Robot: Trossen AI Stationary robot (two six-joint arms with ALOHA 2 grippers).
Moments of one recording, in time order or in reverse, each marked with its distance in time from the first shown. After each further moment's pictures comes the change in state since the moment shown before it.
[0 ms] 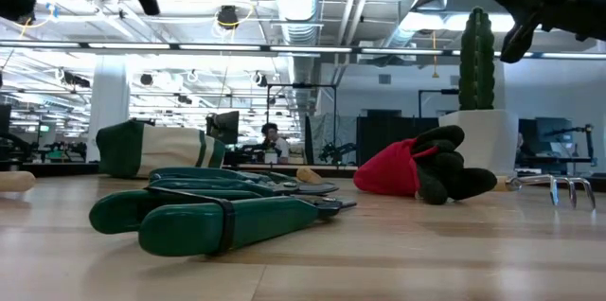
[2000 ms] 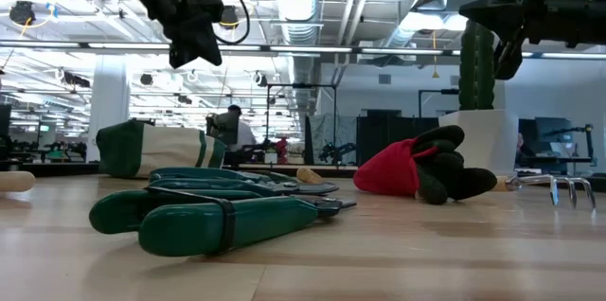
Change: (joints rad) left arm 0.771 0.425 0.745 -1.607 0.740 0.171; right arm 0.010 0.239 0.036 0.004 0.052 0.133
